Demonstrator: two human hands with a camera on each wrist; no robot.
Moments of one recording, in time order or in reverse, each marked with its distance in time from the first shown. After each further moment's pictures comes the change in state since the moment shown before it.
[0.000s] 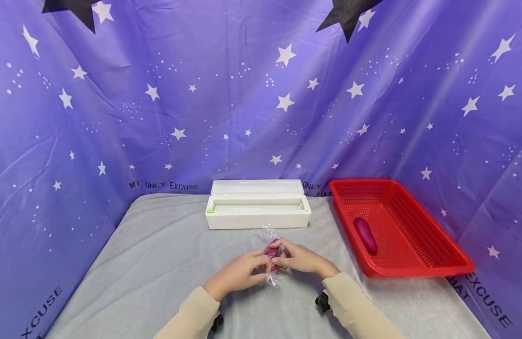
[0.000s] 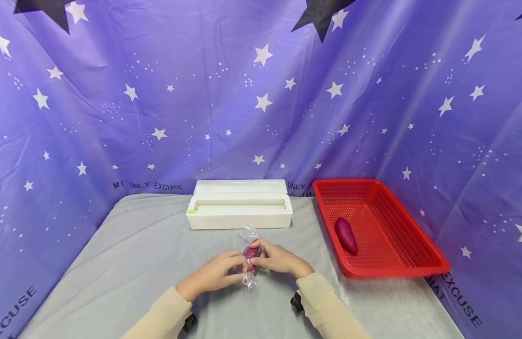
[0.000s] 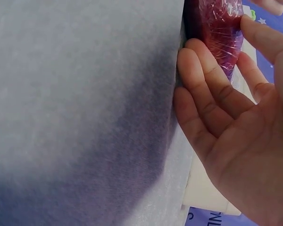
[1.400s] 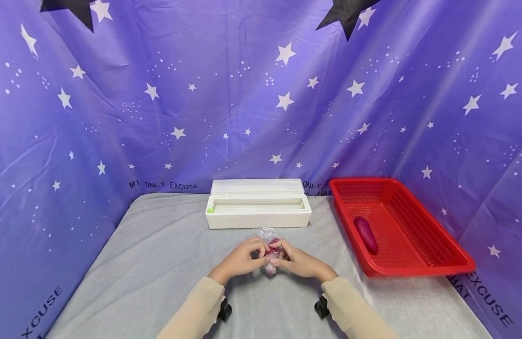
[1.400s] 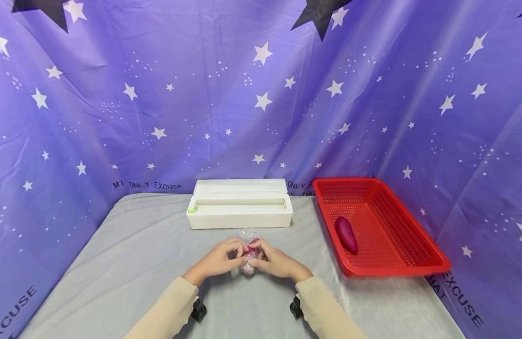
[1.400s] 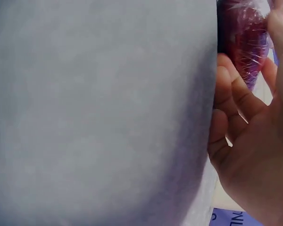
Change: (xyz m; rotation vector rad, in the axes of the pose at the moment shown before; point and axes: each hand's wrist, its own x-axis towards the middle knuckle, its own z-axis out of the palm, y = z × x) left_hand 0.015 -0.030 0.007 -0.336 0.157 -0.072; right_hand -0.002 0.012 0.011 -0.047 0.034 -0.134
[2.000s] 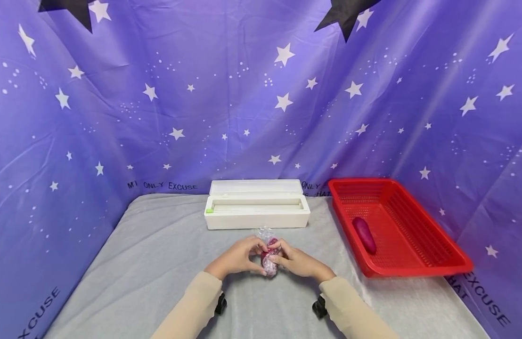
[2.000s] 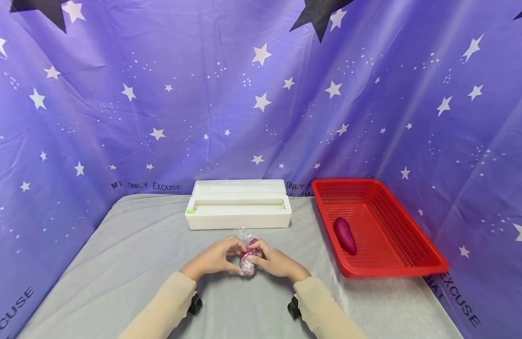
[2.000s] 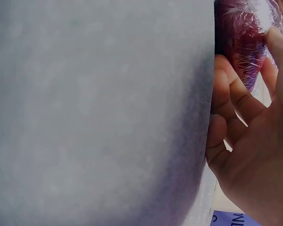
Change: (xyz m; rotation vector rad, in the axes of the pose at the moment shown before) left_hand 0.005 -0.011 -0.009 0.063 -0.126 -0.073; right_hand 0.003 0.001 0.001 0.020 0.026 0.074
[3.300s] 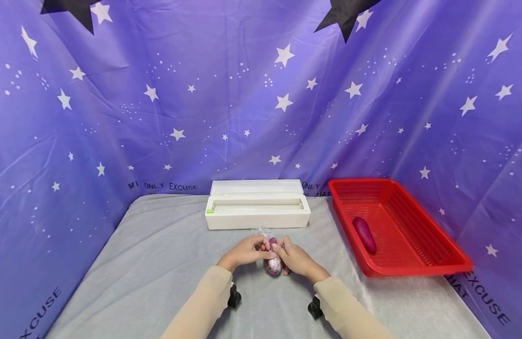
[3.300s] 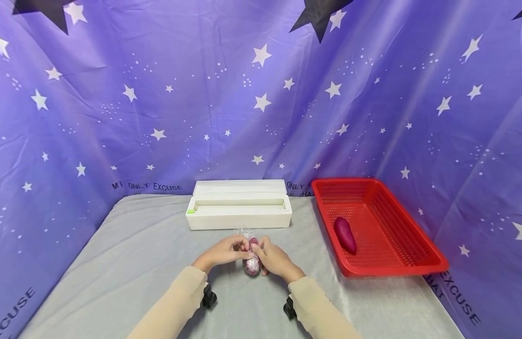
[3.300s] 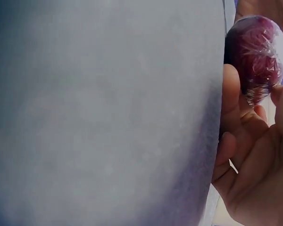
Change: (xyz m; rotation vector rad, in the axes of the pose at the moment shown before) left_hand 0.021 0.009 0.004 -0.161 0.000 -0.291; right_hand 0.008 -0.006 0.013 -0.050 0.191 0.224
